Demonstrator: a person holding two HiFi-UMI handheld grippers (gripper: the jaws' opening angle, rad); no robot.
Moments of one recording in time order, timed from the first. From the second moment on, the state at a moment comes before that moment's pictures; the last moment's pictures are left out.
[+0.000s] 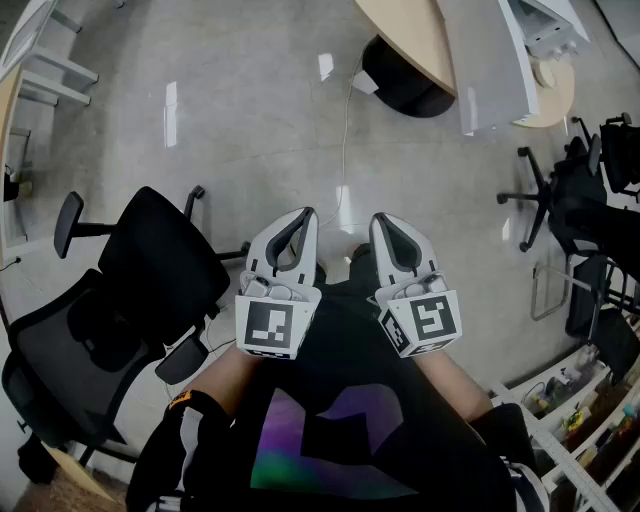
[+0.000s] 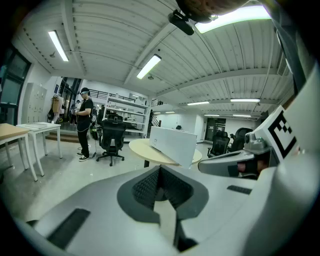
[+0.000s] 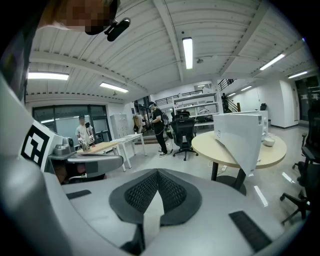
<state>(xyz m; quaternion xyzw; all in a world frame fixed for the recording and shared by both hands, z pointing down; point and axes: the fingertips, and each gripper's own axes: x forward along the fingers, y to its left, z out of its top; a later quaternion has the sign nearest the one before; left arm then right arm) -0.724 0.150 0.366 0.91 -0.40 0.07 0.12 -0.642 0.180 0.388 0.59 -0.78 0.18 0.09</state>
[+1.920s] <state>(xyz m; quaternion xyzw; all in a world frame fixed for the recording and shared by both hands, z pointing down) -0.328 0.217 0.330 0.95 -0.29 0.12 0.06 -0.231 0.268 0.343 0.71 -0.69 0.14 0.03</state>
